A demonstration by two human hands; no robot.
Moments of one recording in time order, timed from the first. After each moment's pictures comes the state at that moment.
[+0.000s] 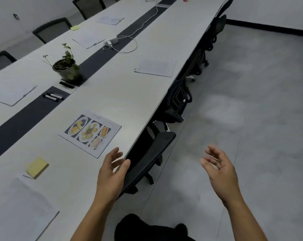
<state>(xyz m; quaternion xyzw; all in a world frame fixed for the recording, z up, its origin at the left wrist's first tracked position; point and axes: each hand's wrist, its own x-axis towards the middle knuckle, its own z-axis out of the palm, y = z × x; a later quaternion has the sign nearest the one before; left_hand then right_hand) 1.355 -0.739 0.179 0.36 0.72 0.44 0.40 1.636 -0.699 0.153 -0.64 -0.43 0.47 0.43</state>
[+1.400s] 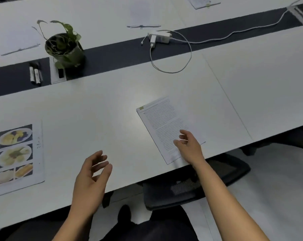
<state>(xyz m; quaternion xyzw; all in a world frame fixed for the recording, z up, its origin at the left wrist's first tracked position) 1.445 -0.158 0.157 0.01 0.83 0.51 0.23 1.539 0.123 0.061 -0.46 -0.70 0.54 -0.02</state>
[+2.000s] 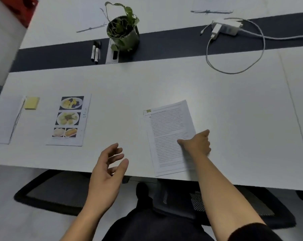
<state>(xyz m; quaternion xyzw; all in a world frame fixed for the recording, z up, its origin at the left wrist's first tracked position) 1.472 -0.132 0.171 -0.10 0.84 0.51 0.14 1.435 0.127 -0.030 -0.50 -0.77 0.35 -0.18</state>
